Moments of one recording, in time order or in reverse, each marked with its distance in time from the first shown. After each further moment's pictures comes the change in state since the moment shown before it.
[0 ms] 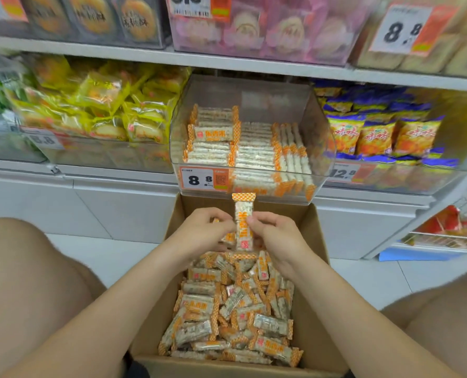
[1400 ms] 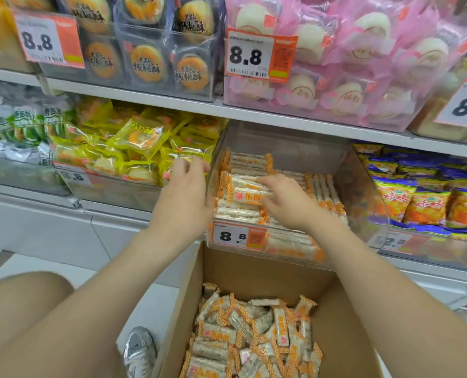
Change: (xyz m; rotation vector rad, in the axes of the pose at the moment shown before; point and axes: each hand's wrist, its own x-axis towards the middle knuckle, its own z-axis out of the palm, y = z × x) left_hand 0.050 0.078 -0.115 0.704 0.591 0.395; right_hand 0.117 -0.152 0.050 -1.328 -0.115 -0.580
